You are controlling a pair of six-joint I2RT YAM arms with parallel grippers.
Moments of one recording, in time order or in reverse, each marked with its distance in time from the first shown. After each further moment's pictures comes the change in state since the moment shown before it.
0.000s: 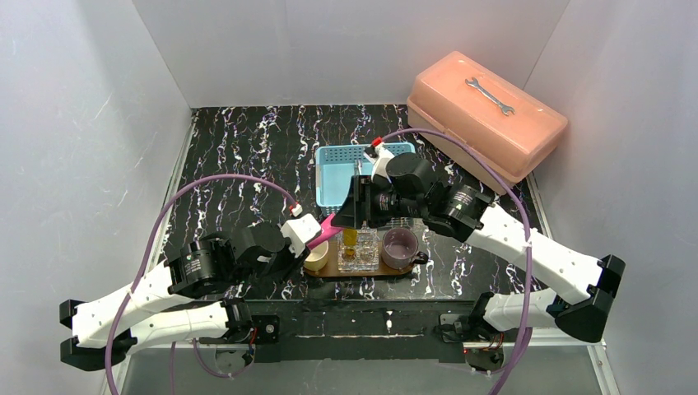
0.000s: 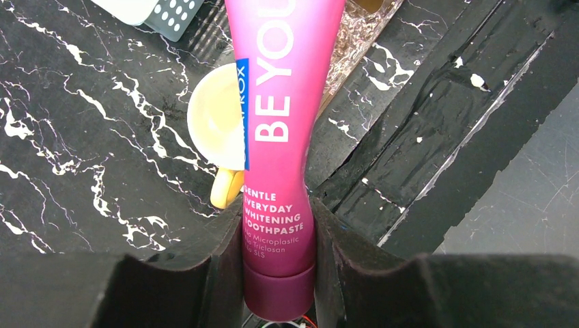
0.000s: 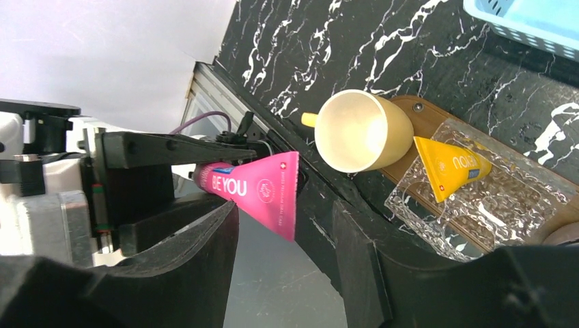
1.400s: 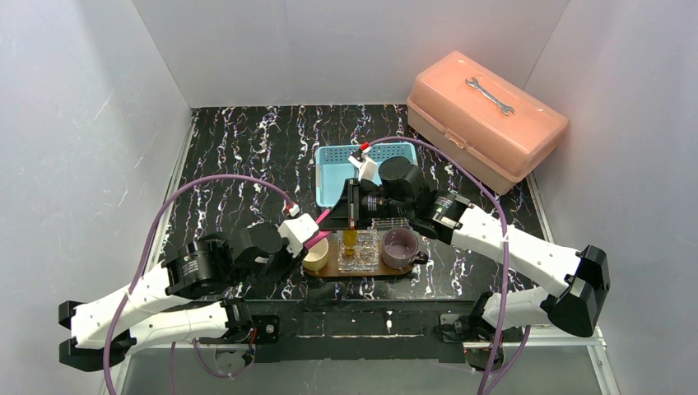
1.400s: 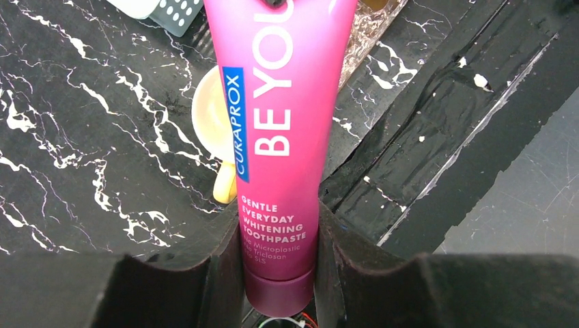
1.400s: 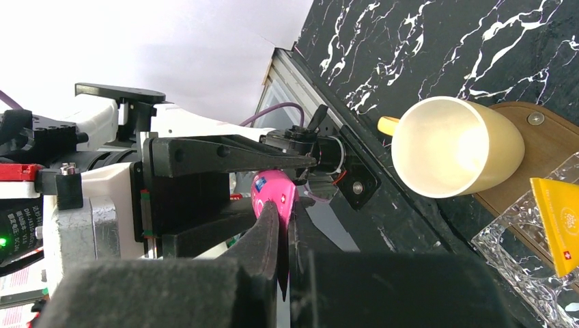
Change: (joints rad) left arm -0.002 -0.010 0.000 -0.012 -0.007 -0.011; right arm -0.008 0.052 -0.143 0.331 -0.209 0.169
